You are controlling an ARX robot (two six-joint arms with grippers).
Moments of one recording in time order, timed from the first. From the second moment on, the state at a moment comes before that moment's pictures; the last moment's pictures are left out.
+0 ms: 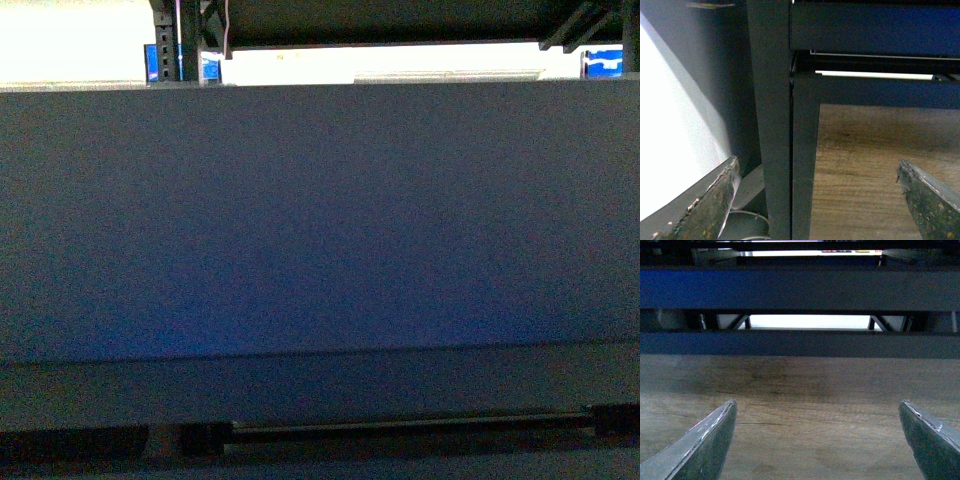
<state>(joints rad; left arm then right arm) 0.00 0.00 0.01 -0.01 0.00 0.00 0.00 0.00 0.01 0.00 0.00 0.00</state>
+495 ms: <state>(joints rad) 0.00 0.00 0.01 -0.01 0.00 0.00 0.00 0.00 0.01 0.00 0.00 0.00</state>
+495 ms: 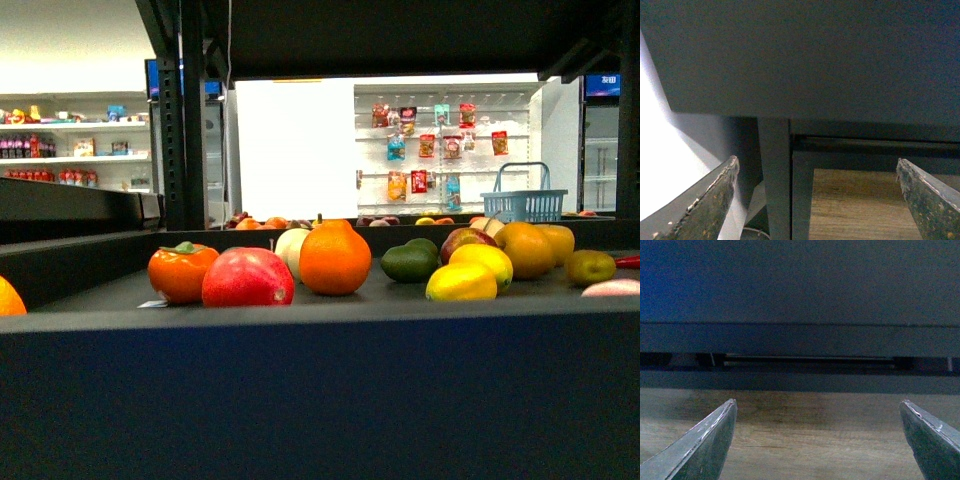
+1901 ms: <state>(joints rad) 0.00 0.00 0.01 -0.01 0.00 0.00 0.00 0.00 0.01 0.00 0.00 0.00</state>
